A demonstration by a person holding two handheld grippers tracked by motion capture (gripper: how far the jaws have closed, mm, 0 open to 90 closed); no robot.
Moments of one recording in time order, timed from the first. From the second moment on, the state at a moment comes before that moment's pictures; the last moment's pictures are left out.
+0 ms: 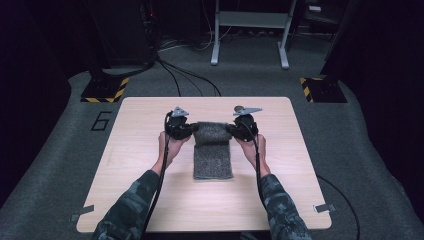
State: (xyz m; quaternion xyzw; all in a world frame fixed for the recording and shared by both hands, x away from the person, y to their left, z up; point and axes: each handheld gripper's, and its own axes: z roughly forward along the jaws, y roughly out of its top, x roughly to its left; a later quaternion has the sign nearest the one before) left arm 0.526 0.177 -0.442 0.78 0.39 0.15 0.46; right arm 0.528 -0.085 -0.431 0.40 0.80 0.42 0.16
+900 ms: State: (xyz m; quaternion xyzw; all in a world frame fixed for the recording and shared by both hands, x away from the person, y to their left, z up) left arm 0.473 0.177 -0.472 0.81 0.36 0.12 0.45; right arm 0.471 -0.093 -0.475 0.38 0.82 0.41 0.14
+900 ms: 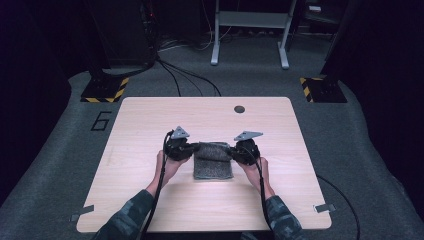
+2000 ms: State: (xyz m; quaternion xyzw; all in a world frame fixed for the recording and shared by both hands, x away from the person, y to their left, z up) left arm 0.473 0.171 -0.493 0.81 0.40 0.10 0.41; right arm 0.467 -0.094 -0.488 0.41 0.82 0.37 0.15
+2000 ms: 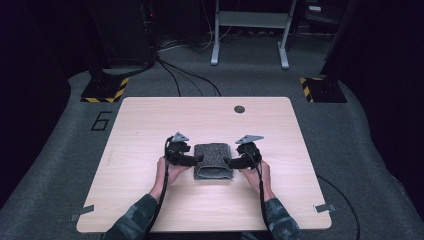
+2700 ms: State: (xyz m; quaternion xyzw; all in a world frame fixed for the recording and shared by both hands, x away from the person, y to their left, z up) left arm 0.453 0.181 -0.509 0.83 0.38 0.10 0.38; right arm 0.452 -0.095 -0.494 0.40 0.84 0.32 0.18
